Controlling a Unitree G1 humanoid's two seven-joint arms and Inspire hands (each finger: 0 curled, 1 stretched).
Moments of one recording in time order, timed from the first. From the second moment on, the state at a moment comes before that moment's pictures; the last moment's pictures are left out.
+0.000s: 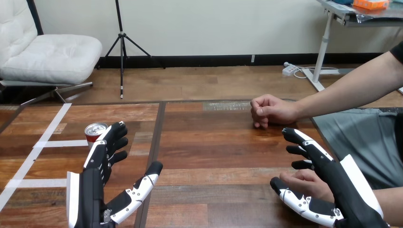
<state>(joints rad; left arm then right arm) 0.40 0.11 -0.15 -0.04 0.18 -0.53 0.36 0.44 -0.27 -0.07 -0.31 -0.24 -0.28 0.15</state>
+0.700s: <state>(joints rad) 0.40 0.11 -0.15 -0.04 0.18 -0.53 0.36 0.44 -0.27 -0.07 -0.31 -0.24 -0.27 0.15</state>
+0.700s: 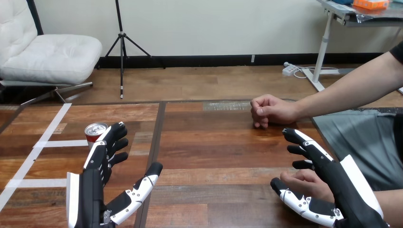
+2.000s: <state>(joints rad) 0.39 0.11 -0.11 -0.04 0.33 -0.60 0.61 0.43 -0.28 -0.07 -0.31 -0.23 -0.27 0.15</state>
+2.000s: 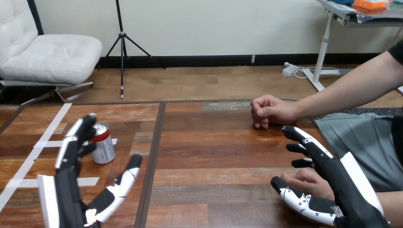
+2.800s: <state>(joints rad) 0.39 0.11 -0.09 -0.04 0.38 -0.65 0.69 0.42 -0.28 -0.07 -0.31 -0.23 -0.27 0.16</state>
